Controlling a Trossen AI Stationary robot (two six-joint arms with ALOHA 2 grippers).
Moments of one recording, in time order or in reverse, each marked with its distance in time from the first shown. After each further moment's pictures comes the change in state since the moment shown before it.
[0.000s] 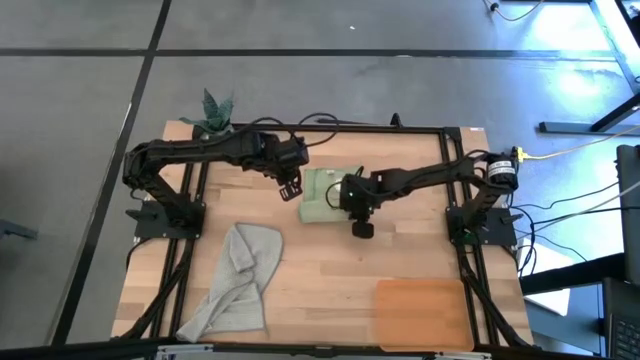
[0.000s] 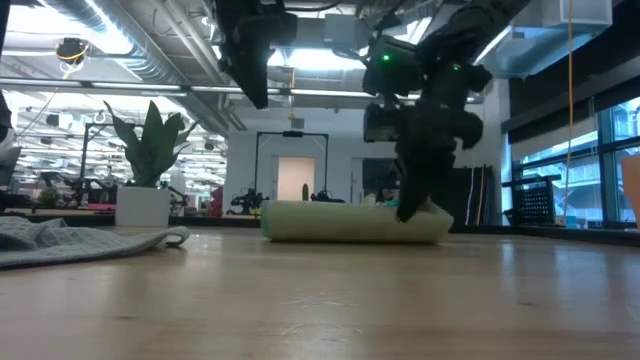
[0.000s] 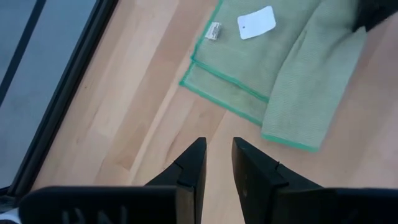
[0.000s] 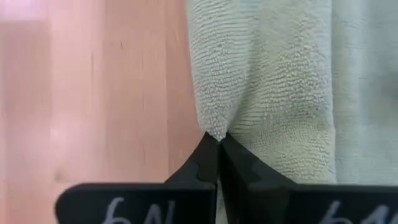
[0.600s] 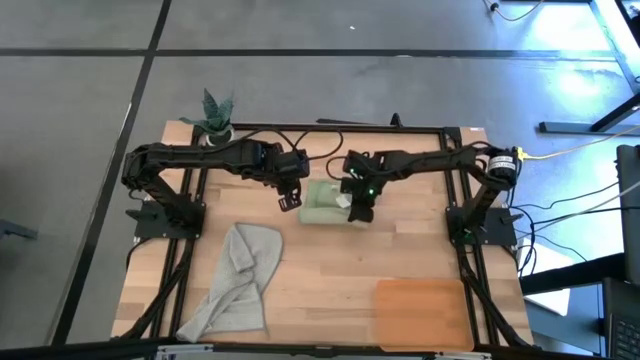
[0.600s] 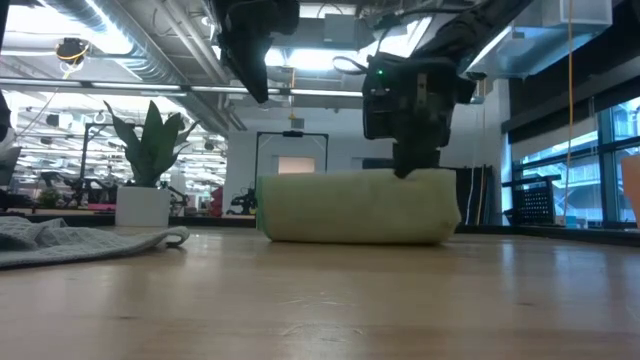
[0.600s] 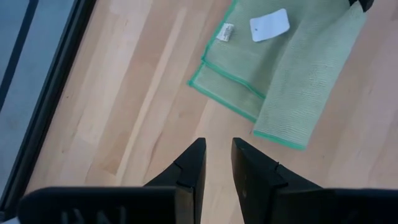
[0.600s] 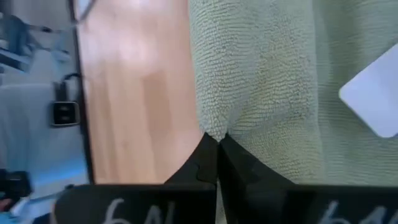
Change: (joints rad) left arm -0.075 0.000 0.000 -0.003 0.000 0.007; right arm -0.158 -0.004 0.042 -0.048 -0.496 0.203
